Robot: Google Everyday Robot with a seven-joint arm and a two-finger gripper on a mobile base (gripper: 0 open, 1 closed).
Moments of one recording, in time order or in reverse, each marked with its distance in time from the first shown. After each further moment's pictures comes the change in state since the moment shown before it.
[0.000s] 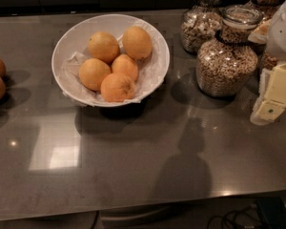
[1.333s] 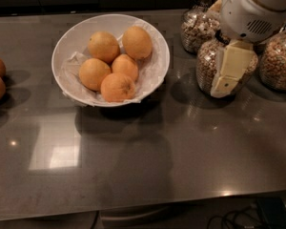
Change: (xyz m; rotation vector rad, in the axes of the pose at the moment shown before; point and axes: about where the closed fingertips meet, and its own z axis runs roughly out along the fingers) arm -0.074 -0.043 0.013 0.090 -0.071 -0.177
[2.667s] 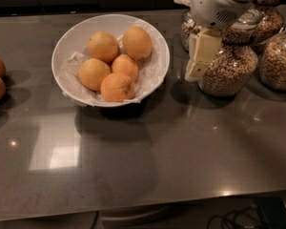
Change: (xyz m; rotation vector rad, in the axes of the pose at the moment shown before) arm -0.059 -0.036 0.019 0.047 -0.142 -0.163
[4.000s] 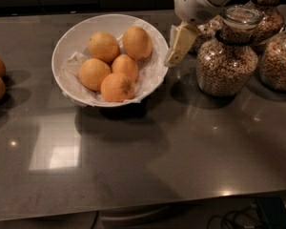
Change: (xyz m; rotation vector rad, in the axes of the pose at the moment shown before) arm -0.022 -0.059 0.040 0.114 -0.183 -0.034
